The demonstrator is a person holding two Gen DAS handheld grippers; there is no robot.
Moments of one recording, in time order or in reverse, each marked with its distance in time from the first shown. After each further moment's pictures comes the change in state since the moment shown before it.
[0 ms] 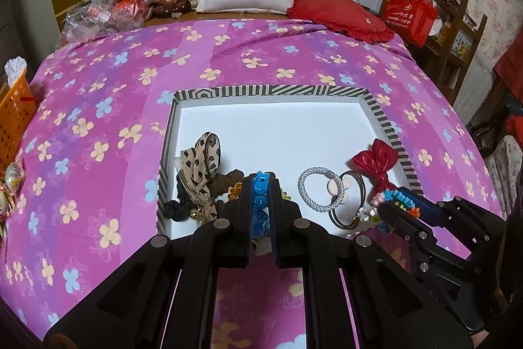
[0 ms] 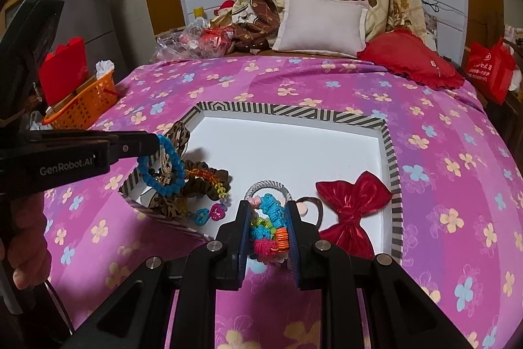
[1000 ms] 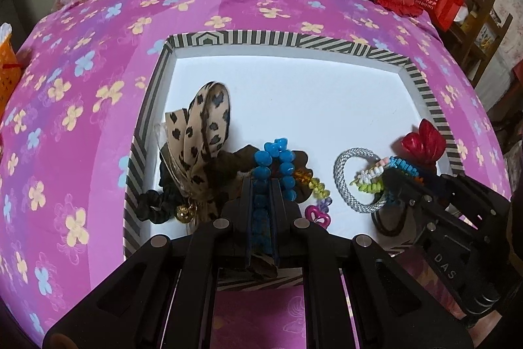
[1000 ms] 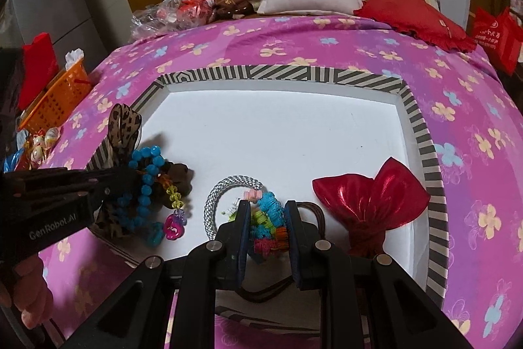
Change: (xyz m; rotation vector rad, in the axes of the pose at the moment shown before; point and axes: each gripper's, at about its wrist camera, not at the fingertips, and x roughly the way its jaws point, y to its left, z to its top) left arm 0.078 0.014 -0.008 -0.055 0.150 0.029; right arm 0.088 -0.028 0.007 0.072 0.143 -0.004
